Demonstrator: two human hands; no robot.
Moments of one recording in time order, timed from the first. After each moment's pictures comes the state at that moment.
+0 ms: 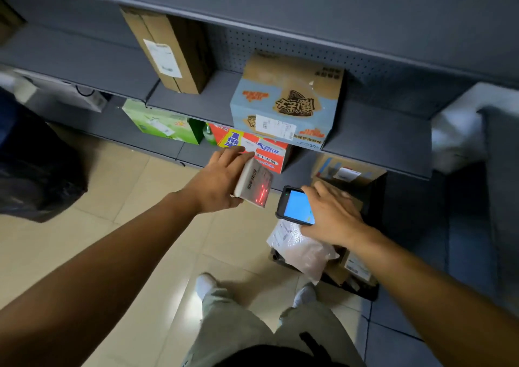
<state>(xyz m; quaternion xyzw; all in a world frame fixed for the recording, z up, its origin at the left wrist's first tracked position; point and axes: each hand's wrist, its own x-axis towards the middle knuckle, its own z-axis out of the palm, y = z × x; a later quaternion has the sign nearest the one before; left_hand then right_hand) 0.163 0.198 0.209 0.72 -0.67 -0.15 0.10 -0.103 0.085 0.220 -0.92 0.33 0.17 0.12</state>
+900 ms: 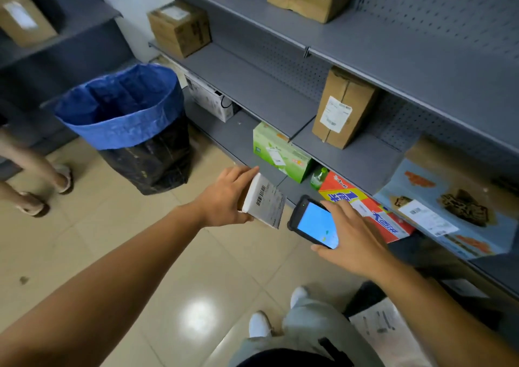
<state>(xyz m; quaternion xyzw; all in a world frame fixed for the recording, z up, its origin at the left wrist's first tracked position) 0.481 0.449 0.249 0.84 -0.49 -0.13 0.18 0.246 0.229 0.275 -0.97 0.17 0.07 0.16</state>
